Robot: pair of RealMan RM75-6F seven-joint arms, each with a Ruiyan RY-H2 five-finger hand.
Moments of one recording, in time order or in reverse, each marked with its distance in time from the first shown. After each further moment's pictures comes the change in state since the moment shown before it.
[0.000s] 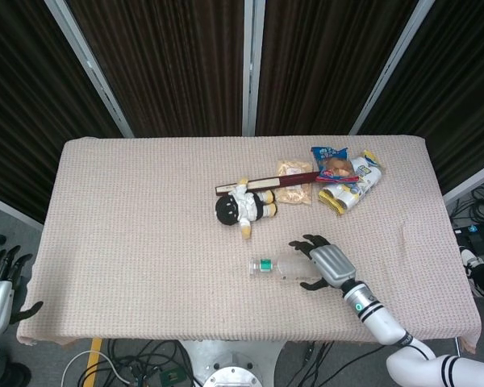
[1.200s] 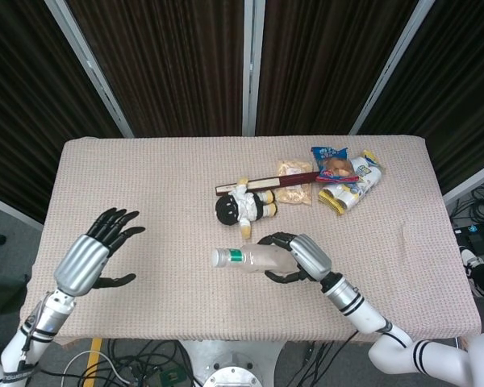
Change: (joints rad) left arm -0.348 0.018 -0.082 -0.206 0.296 -0.173 -0.169; right arm 0.087 -0.163 -0.009 0.214 -0.302 0.318 0.642
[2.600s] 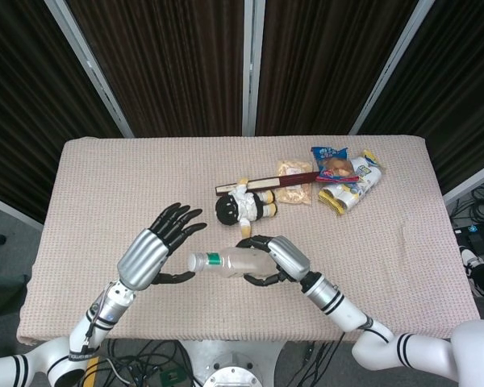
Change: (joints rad) left arm -0.176 -0.277 -0.036 0.032 -0.014 0.009 0.096; right arm 0.085 -0.039 -0.003 -0.059 0.057 -0.038 0.008
